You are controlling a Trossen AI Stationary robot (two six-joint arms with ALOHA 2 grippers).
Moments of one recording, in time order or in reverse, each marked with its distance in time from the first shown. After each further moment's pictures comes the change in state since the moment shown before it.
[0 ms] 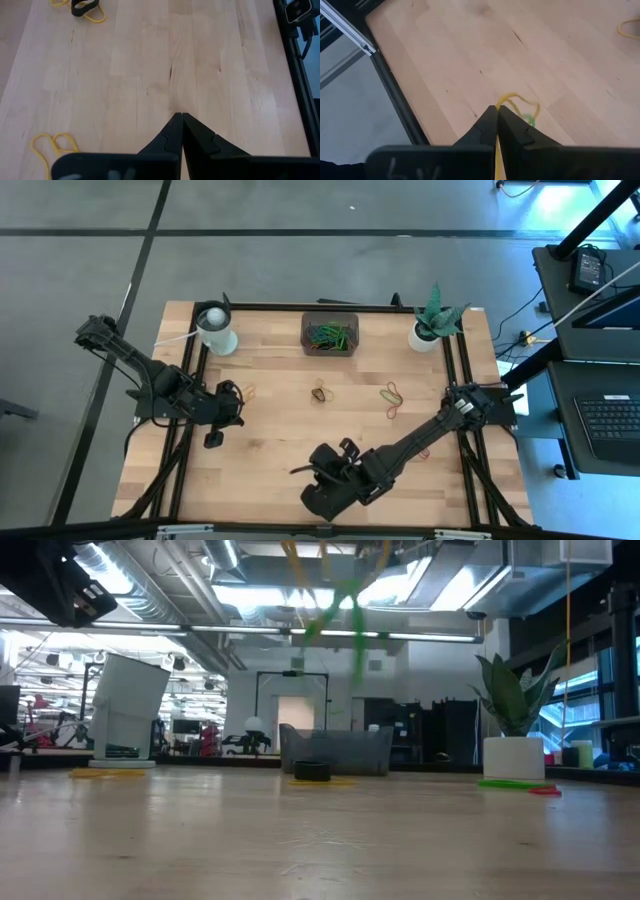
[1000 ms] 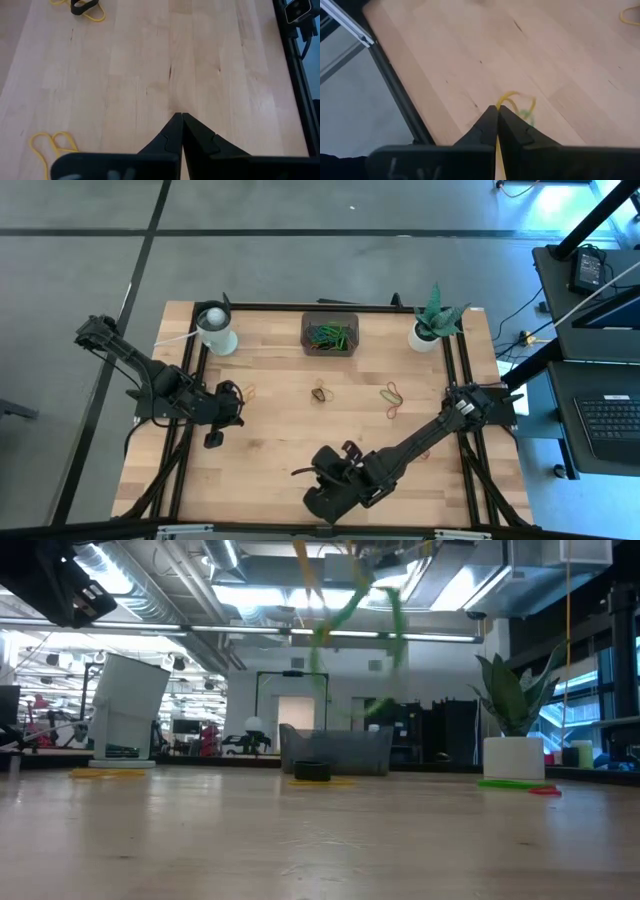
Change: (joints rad) left arm 0.000 0.000 0.000 -0.001 0.003 -0.008; right arm 0.013 0.000 0.000 -0.026 -0.026 0.030
